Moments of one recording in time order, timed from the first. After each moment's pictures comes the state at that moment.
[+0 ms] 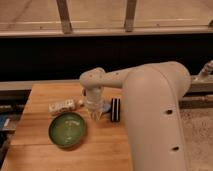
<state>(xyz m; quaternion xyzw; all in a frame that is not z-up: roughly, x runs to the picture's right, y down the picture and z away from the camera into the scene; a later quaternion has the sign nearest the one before) -0.058 0.169 0.804 -0.39 0.26 0.53 0.71</state>
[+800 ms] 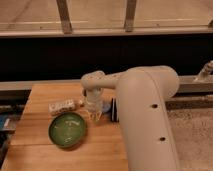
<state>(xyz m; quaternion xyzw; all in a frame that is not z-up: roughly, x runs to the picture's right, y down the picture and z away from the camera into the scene) -0.081 0.185 0.833 -0.42 0.26 0.50 0.71</state>
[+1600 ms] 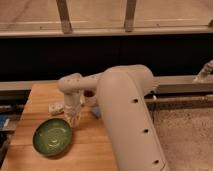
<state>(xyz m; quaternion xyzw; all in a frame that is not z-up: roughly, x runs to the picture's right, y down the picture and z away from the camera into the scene) -0.195 0.201 0.811 -0.47 0.19 0.41 0.76</state>
